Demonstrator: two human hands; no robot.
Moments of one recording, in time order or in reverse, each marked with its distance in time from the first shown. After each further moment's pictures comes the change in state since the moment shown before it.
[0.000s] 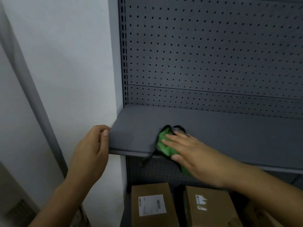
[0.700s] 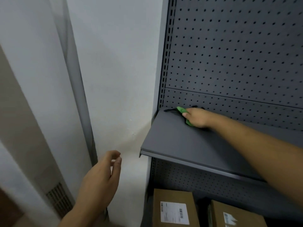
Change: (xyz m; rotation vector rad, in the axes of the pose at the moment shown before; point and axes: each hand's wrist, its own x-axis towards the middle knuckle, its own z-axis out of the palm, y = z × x) left_hand -0.047 -0.063 -0.045 0.103 -0.105 -0.310; right_hand 0.215 0.029 -0.025 0.065 -0.107 0.268
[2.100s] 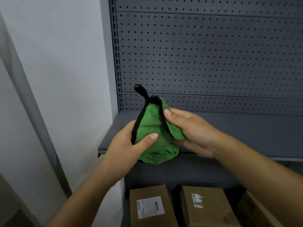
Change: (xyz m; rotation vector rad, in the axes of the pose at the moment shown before) left_hand -0.022 0.170 0.015 -0.733 -0.427 0.276; right_hand -0.227 -0.012 -0.006 1.499 0.029 -0.257
